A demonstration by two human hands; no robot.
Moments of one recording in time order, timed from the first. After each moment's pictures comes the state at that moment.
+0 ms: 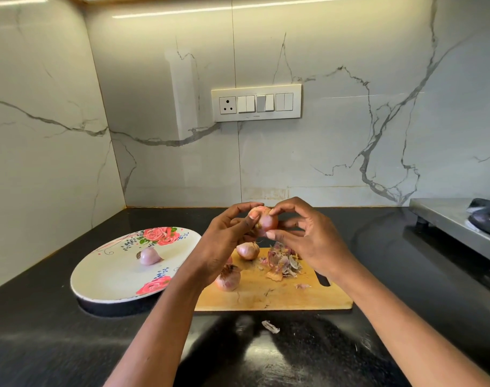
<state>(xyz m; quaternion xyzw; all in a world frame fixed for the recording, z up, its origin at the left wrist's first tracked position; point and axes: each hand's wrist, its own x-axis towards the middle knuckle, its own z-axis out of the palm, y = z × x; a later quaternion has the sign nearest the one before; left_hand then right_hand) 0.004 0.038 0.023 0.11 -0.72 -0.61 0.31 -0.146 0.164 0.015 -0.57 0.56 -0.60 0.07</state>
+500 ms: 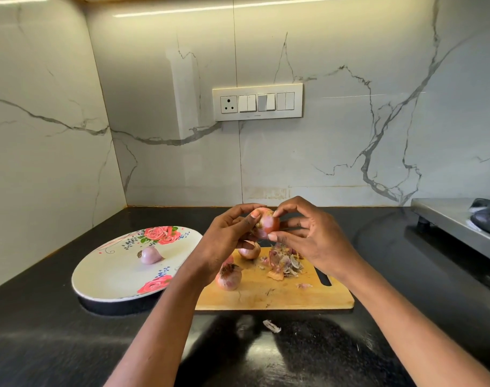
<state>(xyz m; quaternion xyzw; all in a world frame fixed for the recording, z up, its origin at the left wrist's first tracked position) 0.007 0.040 0.026 0.11 -0.74 -0.59 0.30 -0.146 0.168 0.019 -0.59 0.56 -0.58 0.06</state>
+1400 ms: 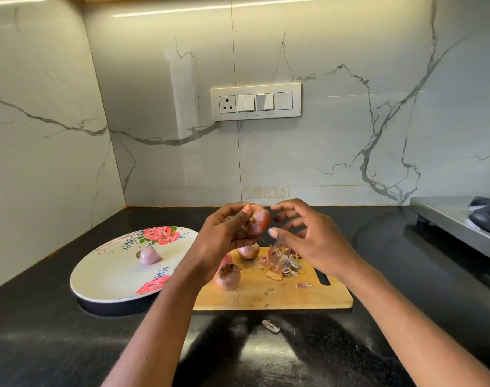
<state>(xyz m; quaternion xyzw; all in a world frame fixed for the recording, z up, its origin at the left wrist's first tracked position) 0.005 0.035 0.024 0.14 -0.68 -0.65 0.32 -0.153 0.170 0.016 -0.57 0.65 -0.50 0.01</state>
